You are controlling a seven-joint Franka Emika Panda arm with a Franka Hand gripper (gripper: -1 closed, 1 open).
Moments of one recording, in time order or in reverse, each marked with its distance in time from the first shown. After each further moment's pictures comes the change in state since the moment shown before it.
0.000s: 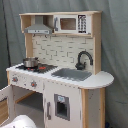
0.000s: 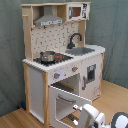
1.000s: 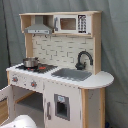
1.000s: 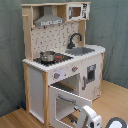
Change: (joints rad) arm -0.053 0.012 0.116 -0.014 0.027 -0.156 0.237
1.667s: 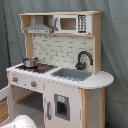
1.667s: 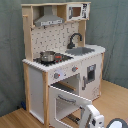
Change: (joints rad) arm 0.036 0.003 0.042 -0.089 0.140 -0.099 0.044
